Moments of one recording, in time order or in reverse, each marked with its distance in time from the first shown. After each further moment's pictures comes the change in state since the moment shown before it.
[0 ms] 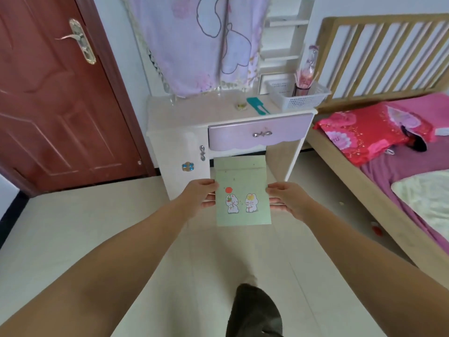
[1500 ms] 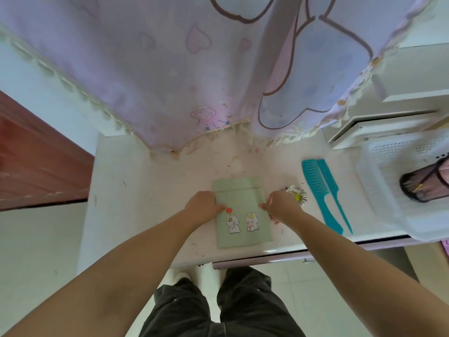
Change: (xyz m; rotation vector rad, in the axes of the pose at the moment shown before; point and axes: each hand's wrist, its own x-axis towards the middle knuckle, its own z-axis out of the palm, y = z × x) left_hand 0.664 0.185 -0.119 0.977 -0.035 -0.259; right_hand 0.695 -0.211 0.042 -1.134 -0.170 0.253
